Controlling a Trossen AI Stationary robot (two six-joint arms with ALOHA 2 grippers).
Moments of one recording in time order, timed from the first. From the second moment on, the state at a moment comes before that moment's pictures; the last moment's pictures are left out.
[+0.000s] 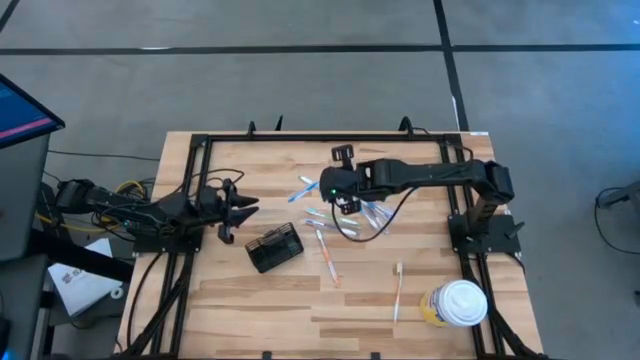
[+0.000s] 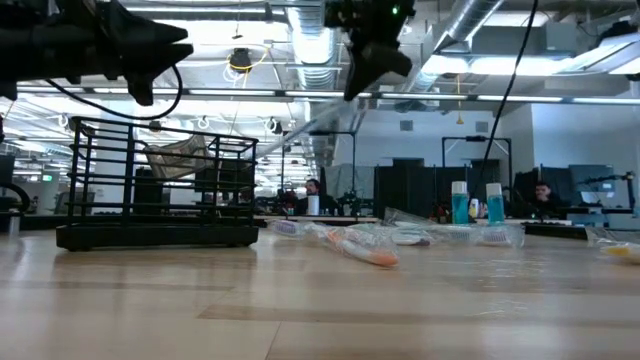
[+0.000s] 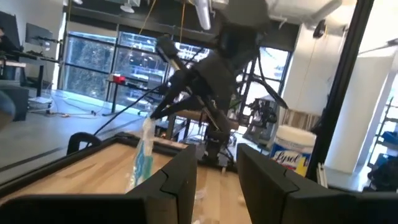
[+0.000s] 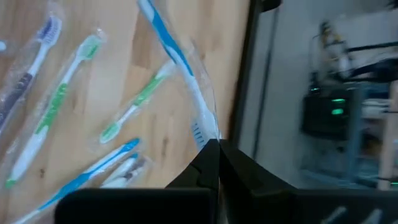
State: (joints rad) left arm -0.12 0.54 0.01 0.78 -0.28 -0.17; right arm 0.01 1.80 1.66 -0.91 0.62 -0.49
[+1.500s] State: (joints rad) left arm 0.38 1.39 0.72 0.56 0.65 -0.54; right arm 0.26 1.80 1.74 -0.93 0.90 -0.59
